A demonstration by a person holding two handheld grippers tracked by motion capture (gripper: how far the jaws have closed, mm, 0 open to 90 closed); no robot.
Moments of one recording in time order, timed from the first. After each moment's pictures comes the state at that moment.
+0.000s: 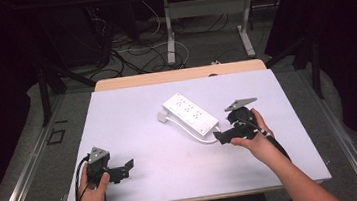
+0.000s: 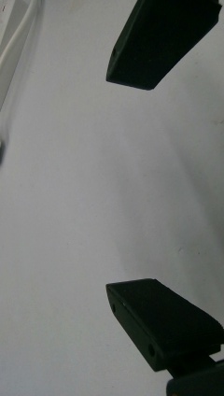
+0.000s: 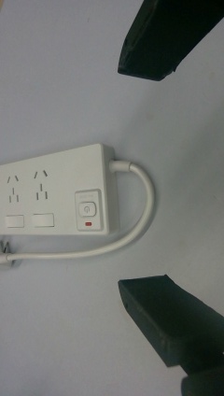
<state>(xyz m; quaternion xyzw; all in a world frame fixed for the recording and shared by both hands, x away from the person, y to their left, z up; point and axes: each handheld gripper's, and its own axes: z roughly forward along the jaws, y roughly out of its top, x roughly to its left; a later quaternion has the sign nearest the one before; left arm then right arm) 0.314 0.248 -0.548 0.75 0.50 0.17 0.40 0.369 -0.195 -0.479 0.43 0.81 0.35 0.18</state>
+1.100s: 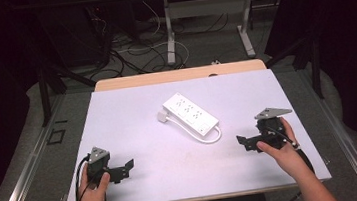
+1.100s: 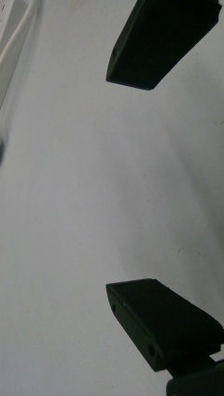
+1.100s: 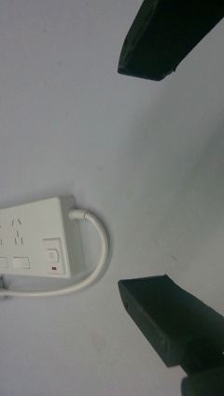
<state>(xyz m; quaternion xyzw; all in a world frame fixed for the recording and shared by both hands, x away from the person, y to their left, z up) 0.314 0.248 -0.547 0.75 0.50 0.17 0.40 0.337 -0.264 -0.495 0.46 0.78 0.38 0.20</state>
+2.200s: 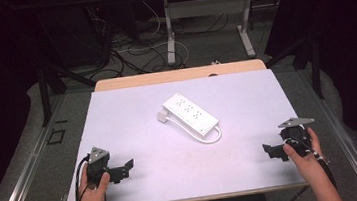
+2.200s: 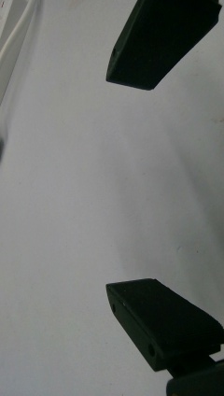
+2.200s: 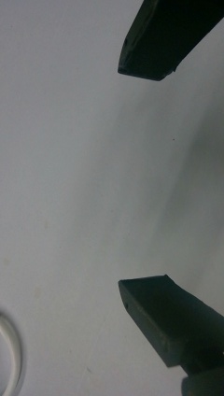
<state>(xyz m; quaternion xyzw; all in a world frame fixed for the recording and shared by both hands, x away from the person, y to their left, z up) 0.314 0.248 -0.548 0.75 0.50 0.17 0.40 0.319 -0.327 -0.526 0.53 0.77 0.29 0.21</state>
